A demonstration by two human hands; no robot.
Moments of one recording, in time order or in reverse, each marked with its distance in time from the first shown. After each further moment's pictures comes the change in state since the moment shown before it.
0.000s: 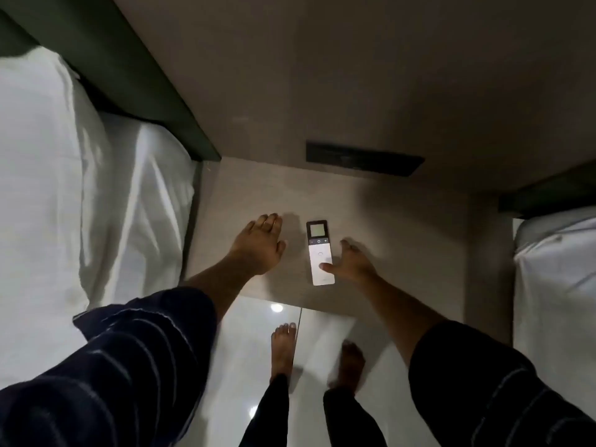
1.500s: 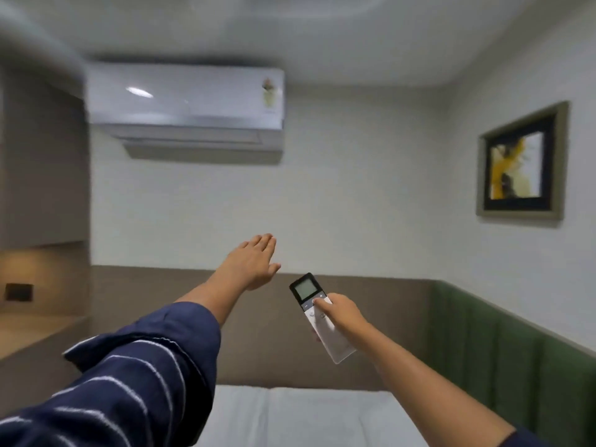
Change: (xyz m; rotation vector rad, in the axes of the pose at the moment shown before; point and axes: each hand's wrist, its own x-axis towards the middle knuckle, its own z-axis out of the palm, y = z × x) left_hand -0.912 -0.052 -0.358 0.173 0.750 -1.558; right_hand -0.775 -0.530 -0.060 -0.055 -0.541 -1.588
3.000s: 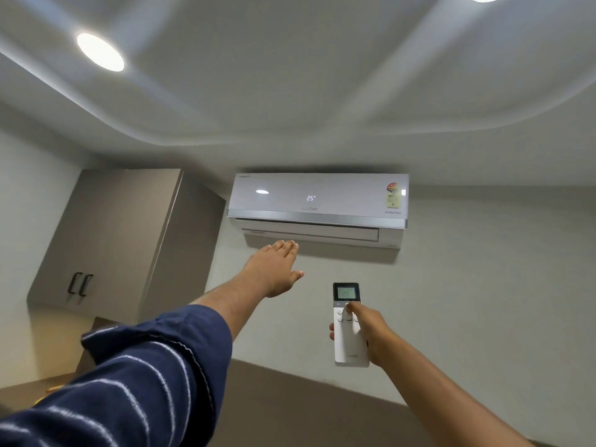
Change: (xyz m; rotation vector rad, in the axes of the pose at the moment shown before) left_hand 0.009 -0.335 -0.113 0.214 0.183 -0.244; right_hand 0.147 -0.293 0.203 0.526 -0.123 -0.056
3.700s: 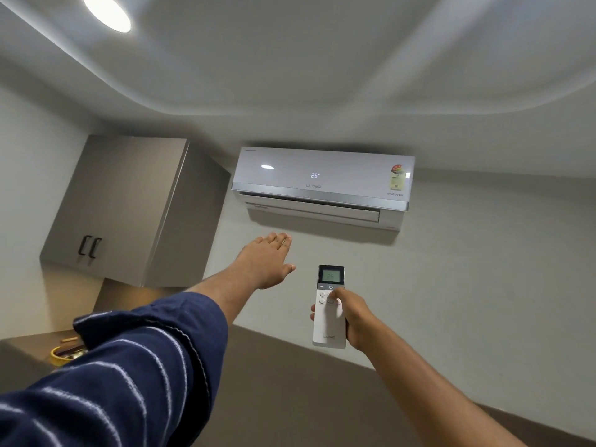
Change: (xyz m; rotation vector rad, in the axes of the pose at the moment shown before) left_hand -0.041 0.017 0.017 0.050 -0.074 -0.045; right_hand -0.033 0.021 0.007 -0.017 -0.114 0.031
